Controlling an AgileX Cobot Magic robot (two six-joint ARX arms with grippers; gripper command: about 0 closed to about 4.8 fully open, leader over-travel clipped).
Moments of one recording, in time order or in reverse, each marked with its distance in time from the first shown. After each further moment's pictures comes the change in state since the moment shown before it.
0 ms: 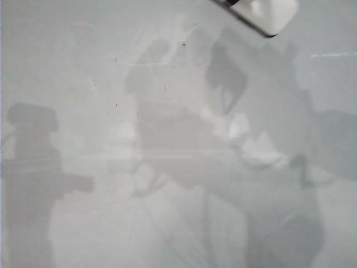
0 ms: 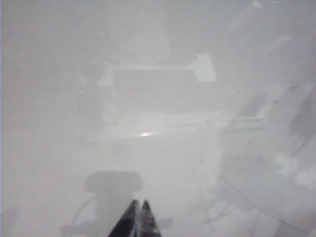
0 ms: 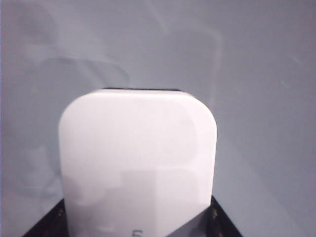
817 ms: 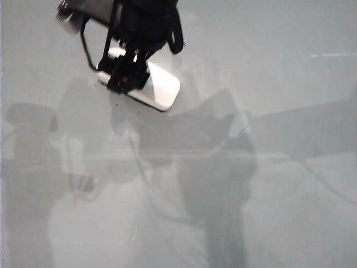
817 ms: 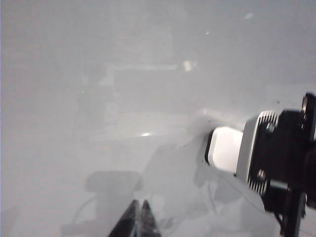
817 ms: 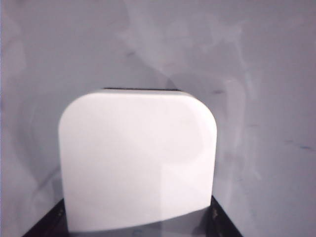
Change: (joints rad) left arm 0.000 0.000 0.000 0.000 -0.002 0.000; right arm 0.060 0.640 0.277 0.213 -0.208 -0.197
